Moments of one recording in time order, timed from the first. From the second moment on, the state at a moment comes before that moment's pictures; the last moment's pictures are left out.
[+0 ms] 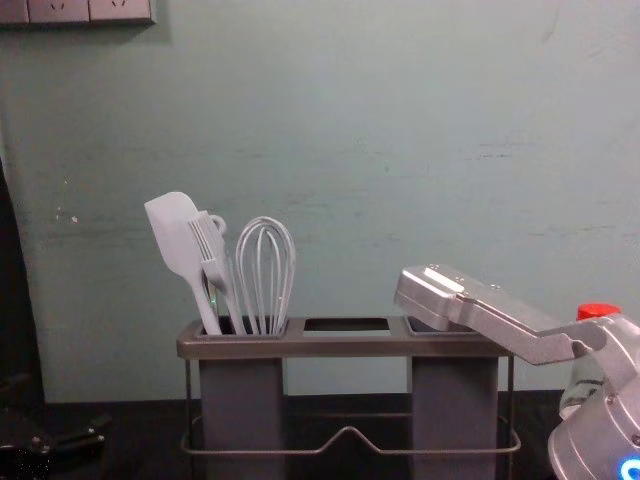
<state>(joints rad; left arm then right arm) -0.20 0.60 0.45 -1.41 -0.25 -0.12 0.03 0.49 0.36 -0.62 -1.54 0.34 1.08 0.28</state>
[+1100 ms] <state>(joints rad) -0.20 0.60 0.45 -1.41 -0.25 -0.12 0.03 0.44 0.38 -0.59 -1.61 0.34 1.05 0.27</state>
